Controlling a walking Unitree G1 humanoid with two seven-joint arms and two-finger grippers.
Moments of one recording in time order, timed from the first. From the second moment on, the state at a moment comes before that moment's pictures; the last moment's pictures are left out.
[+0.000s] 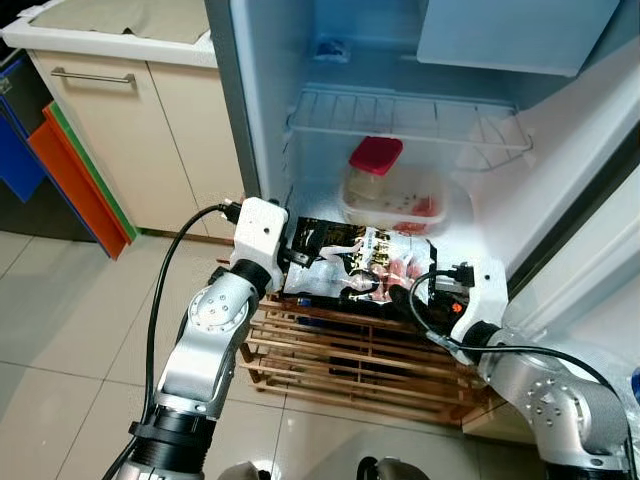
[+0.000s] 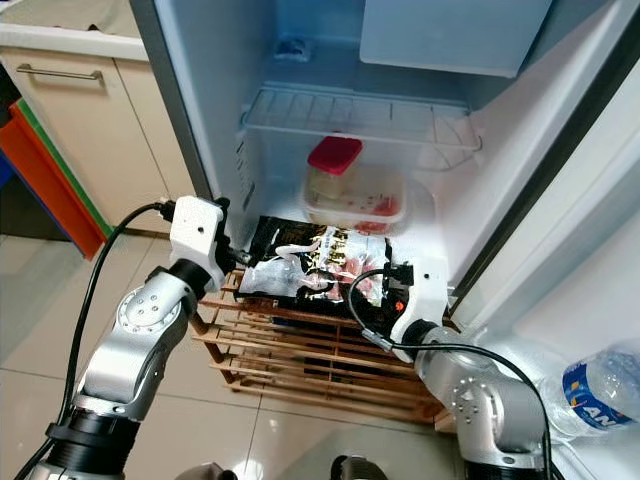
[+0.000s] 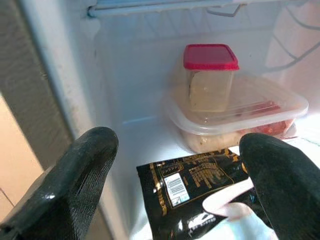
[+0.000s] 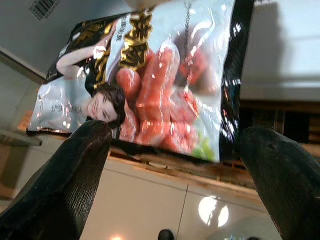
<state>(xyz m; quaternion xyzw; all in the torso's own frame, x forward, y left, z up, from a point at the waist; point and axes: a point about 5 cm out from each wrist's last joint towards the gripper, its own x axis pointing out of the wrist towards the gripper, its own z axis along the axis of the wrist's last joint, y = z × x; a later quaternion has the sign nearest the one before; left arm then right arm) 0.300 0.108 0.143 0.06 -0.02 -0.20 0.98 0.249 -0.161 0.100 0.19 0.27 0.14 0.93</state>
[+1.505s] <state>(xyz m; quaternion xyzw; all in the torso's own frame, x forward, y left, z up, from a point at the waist) 0.294 0.089 0.154 0.06 -0.05 -0.20 0.98 0.377 -0.073 0.136 0.31 0.11 0.12 0.94</state>
